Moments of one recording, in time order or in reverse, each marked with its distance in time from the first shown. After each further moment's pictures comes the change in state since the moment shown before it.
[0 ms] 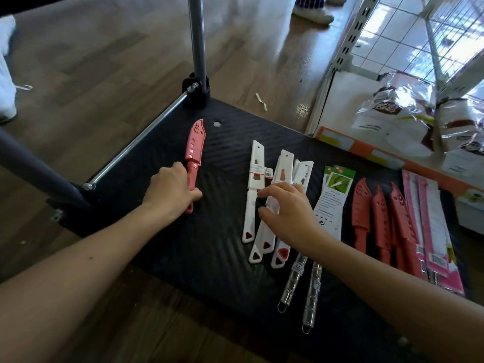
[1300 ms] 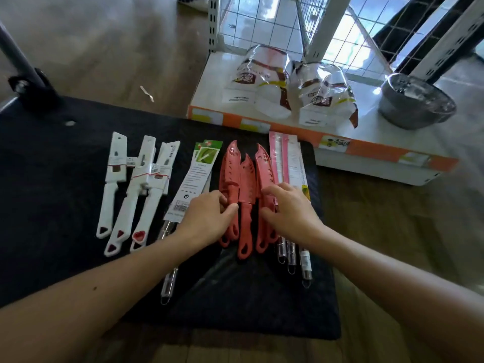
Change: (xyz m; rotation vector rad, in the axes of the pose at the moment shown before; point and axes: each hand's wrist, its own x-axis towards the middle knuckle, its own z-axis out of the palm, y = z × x) left_hand -0.114 0.214 0.115 -0.204 -0.288 0.394; right_hand -0.119 0.153 -0.103 -0.073 0.089 0.317
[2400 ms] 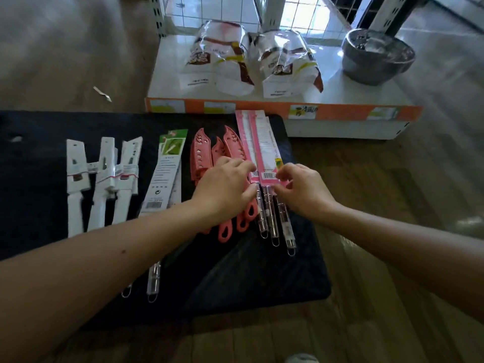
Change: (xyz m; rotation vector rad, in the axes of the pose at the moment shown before) left_hand 0.009 0.056 0.017 0.375 -0.121 0.494; right_hand -0.016 0.059 -0.005 0.161 0.226 0.163
